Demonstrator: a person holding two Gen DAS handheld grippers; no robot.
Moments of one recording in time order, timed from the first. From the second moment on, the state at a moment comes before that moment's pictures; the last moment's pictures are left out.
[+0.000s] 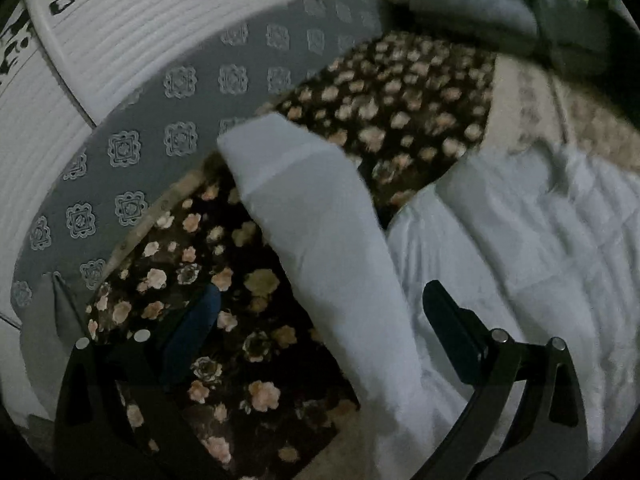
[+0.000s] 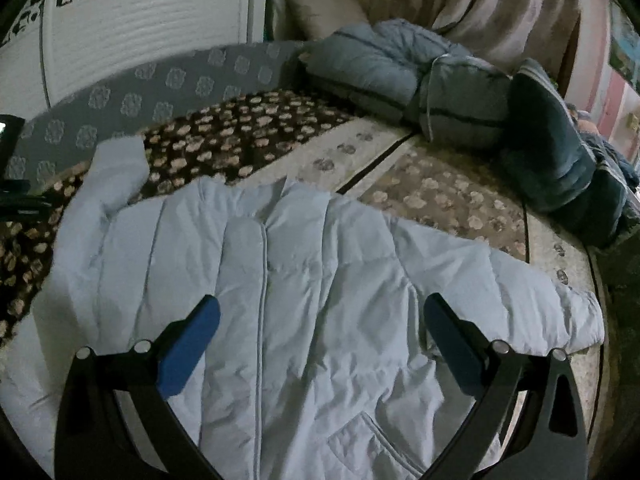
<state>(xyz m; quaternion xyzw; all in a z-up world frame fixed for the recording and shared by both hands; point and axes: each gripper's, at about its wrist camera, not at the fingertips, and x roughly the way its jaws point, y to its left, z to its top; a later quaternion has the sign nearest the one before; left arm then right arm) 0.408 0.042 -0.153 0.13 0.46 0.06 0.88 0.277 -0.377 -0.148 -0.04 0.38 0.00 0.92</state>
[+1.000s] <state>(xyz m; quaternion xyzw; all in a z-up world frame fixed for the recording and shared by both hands) 0.353 0.188 -0.256 -0.09 0.57 0.10 0.81 0.342 -0.354 -0.173 -0.07 0.36 0.03 0.93</state>
